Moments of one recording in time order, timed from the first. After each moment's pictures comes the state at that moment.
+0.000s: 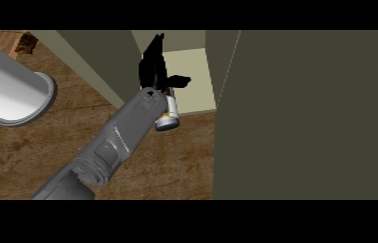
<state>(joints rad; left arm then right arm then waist) -1.12 0.00 -0.48 -0.13 0.04 0.90 -0.04 0.43 -0.16 0.11 -2.37 -0.36 0.43 0.11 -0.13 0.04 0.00</state>
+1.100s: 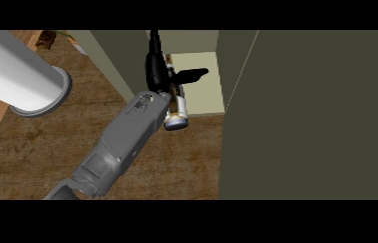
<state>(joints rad) -0.97 0.00 -0.31 -0.48 0.34 0.88 -0.42 0.46 -0.16 0.15 -2.38 -0.37 0.38 0.12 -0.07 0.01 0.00</state>
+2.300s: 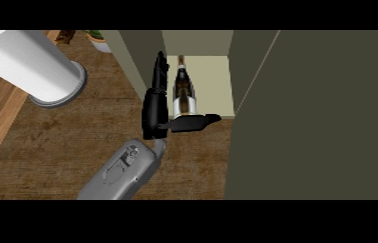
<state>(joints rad) -0.51 0.07 -0.52 -1.20 0.37 0.73 -0.36 0.46 -0.16 0.21 -2.40 -0.33 0.27 0.14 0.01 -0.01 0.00</state>
